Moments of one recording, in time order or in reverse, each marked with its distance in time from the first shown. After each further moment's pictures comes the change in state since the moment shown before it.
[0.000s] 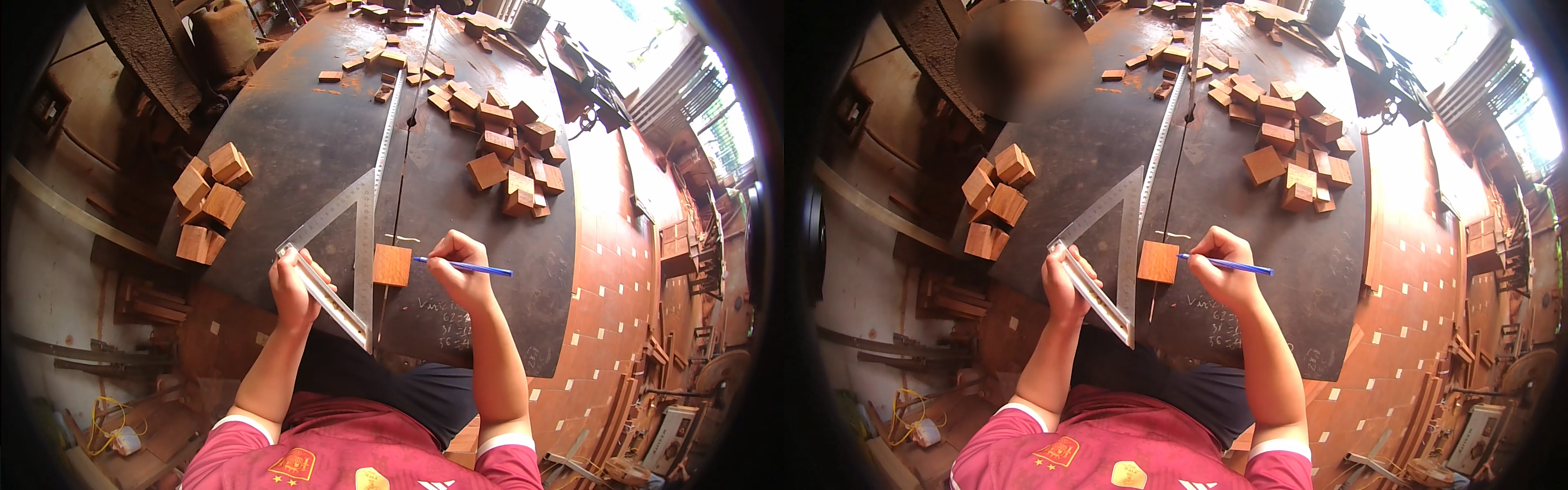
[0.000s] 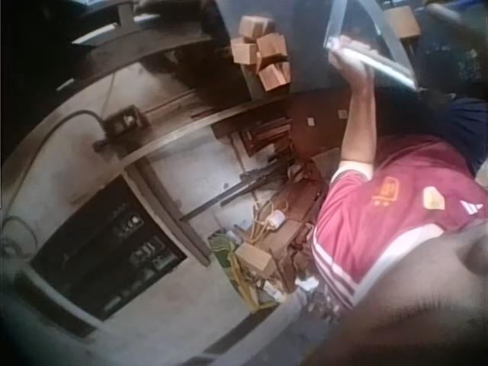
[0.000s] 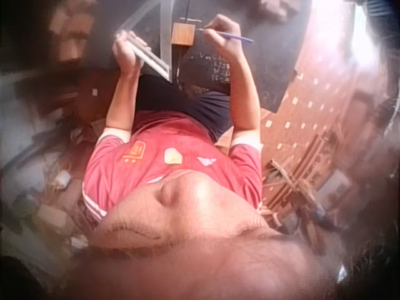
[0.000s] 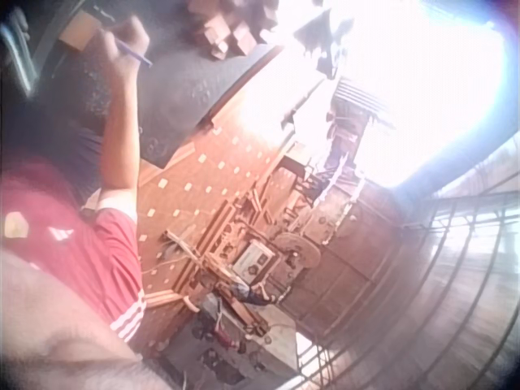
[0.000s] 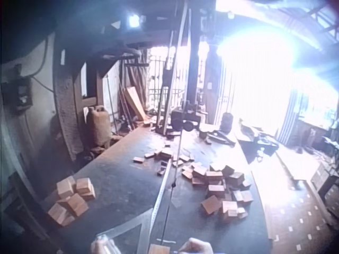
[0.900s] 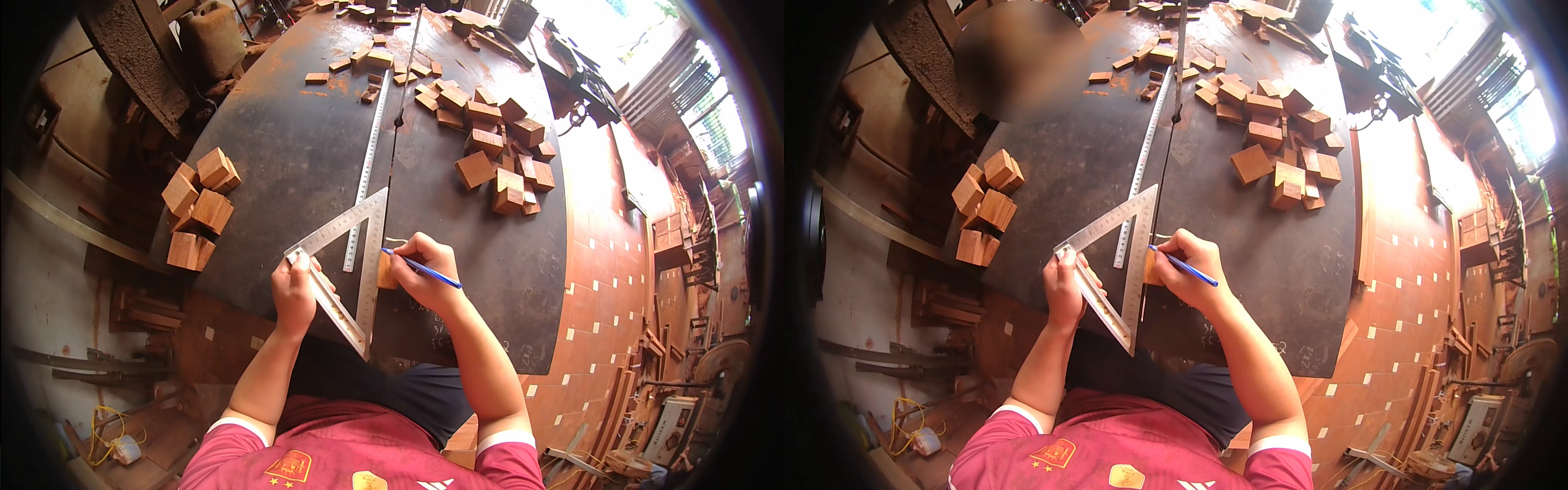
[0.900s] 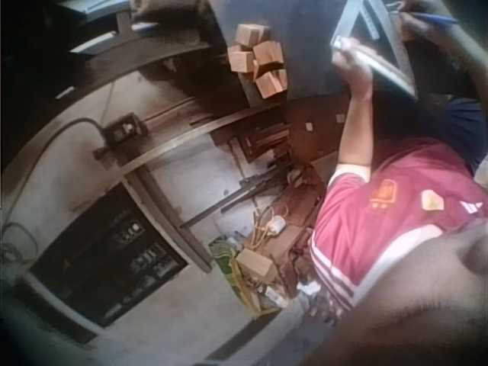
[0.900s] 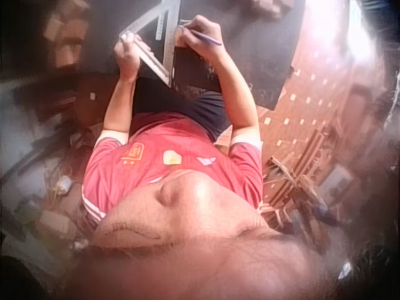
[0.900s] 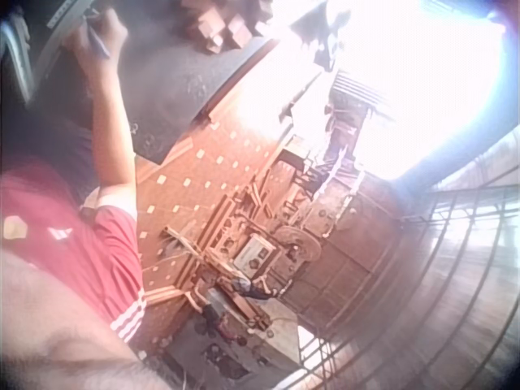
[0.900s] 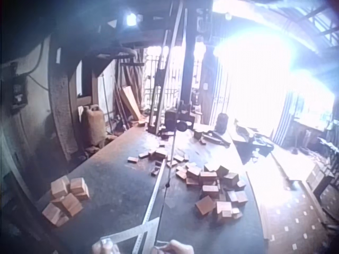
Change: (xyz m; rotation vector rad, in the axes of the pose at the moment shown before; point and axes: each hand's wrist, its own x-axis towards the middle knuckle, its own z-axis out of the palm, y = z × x) left_hand -0.003 -0.008 0.006 0.296 -0.127 0.092; right_hand 0.004 0.011 0.029 -0.204 0.028 -0.069
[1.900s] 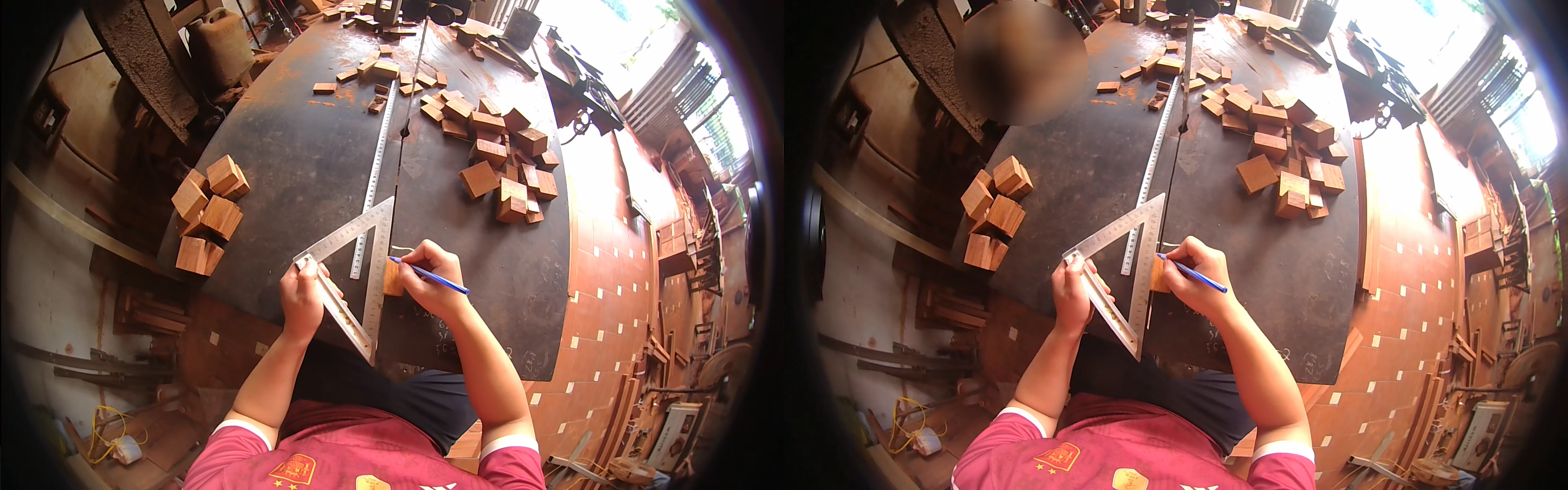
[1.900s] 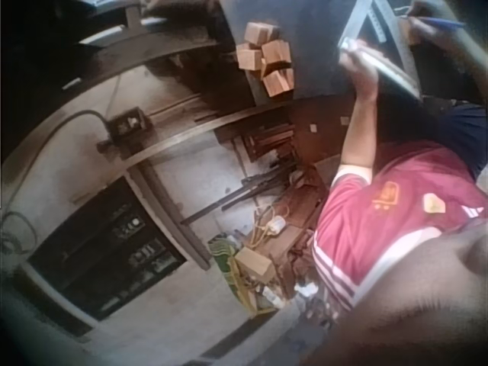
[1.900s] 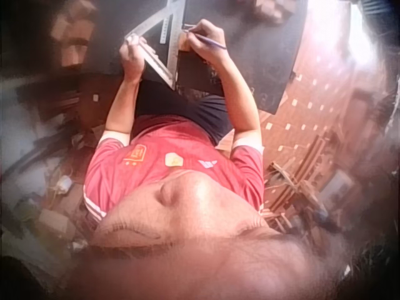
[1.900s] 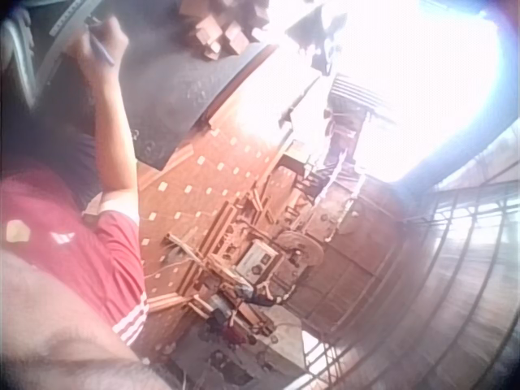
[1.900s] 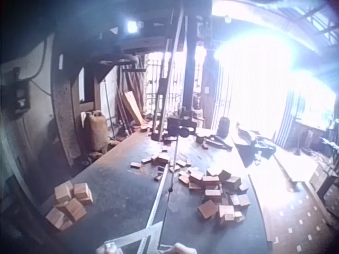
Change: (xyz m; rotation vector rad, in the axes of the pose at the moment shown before) left_hand 0.001 -0.002 0.000 -0.006 -0.016 0.035; right_hand 0.000 -0.003 -0.002 0.019 0.000 0.052
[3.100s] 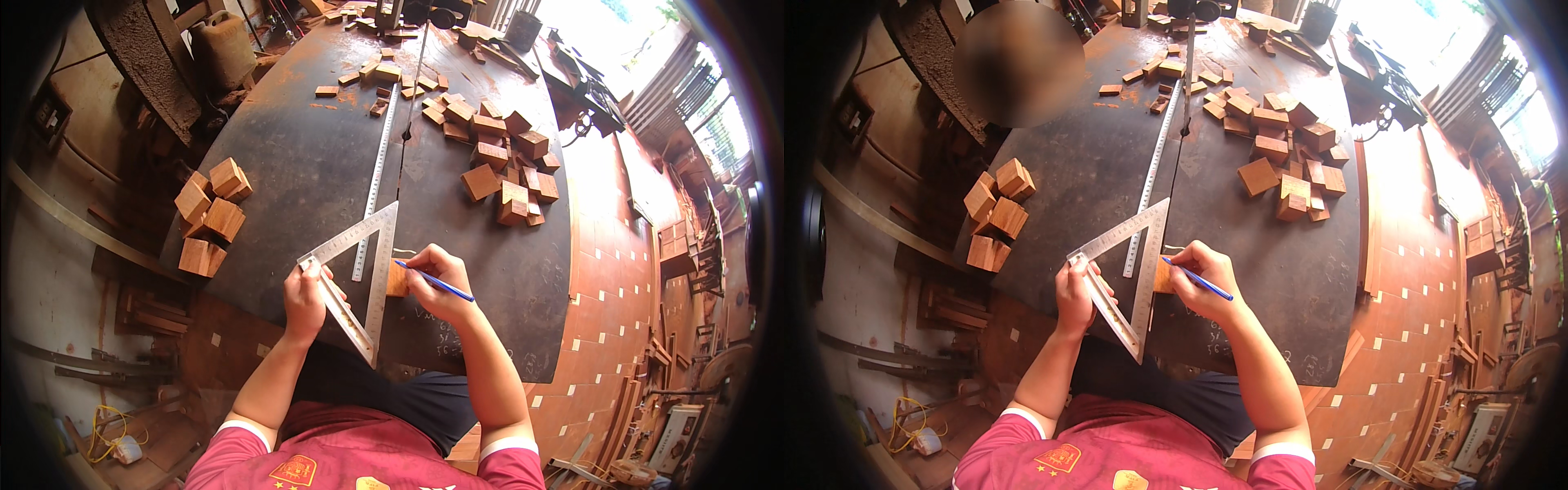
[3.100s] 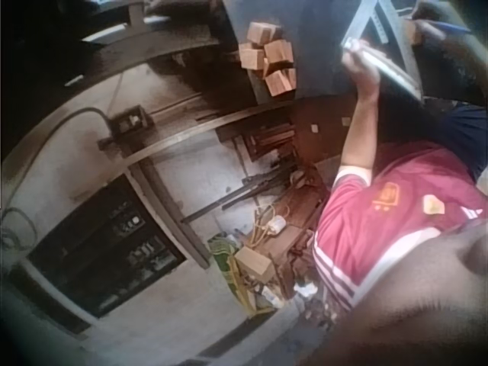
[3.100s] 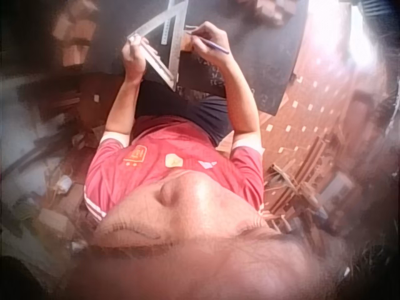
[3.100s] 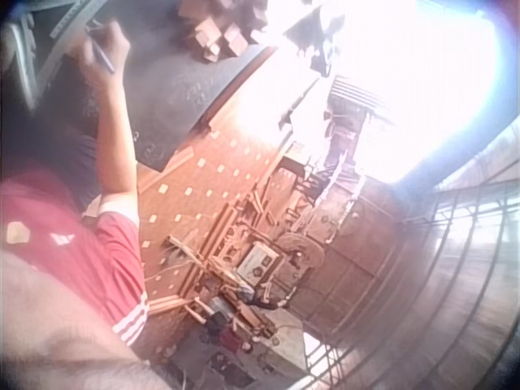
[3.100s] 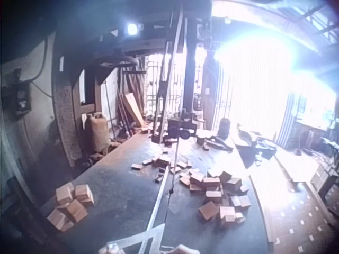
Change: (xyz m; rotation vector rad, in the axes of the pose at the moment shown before) left_hand -0.001 0.003 0.000 0.027 -0.017 -0.034; right_hand -0.004 0.001 -0.010 0.112 -0.099 0.036
